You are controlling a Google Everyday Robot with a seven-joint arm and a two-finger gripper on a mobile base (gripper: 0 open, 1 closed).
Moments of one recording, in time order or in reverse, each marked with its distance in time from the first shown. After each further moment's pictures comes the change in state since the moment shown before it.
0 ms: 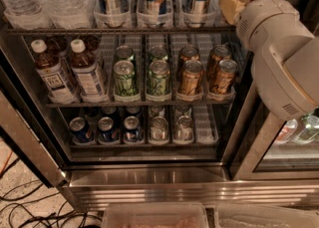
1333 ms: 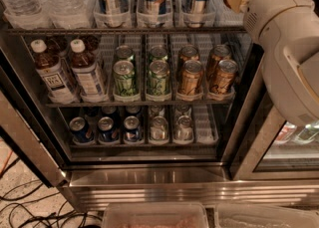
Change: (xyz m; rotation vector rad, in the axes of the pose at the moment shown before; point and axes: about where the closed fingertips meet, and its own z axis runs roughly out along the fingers) arm -0.047 0.011 -0.019 -0.074 -0.161 -0.041
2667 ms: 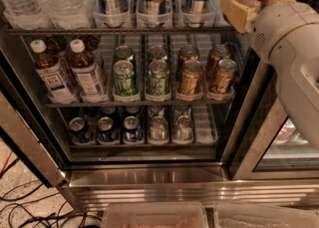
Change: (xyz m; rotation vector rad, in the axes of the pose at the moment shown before) arm 0.019 0.008 -0.035 -0.076 0.076 -0.042
